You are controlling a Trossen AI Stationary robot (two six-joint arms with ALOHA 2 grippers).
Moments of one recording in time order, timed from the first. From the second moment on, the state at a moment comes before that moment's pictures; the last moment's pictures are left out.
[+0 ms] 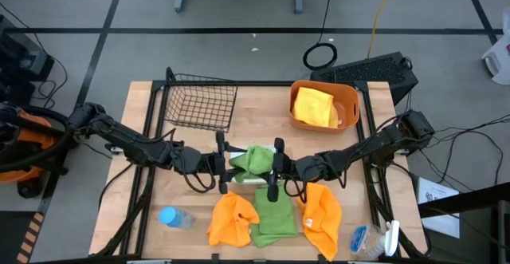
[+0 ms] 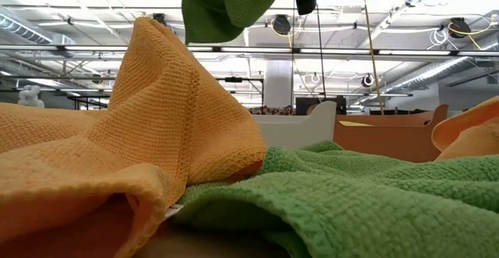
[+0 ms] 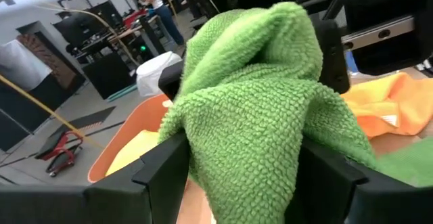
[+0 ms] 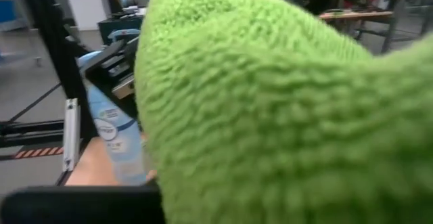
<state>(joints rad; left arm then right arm) -0.37 1.32 0.86 0.28 -0.48 0.35 0.33 1.61 0.98 0.51 0.46 0.16</state>
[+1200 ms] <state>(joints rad) -0.51 1.08 0.86 -0.54 -0.82 -0.22 0.28 1.58 1.22 -0.29 0.40 0.42</state>
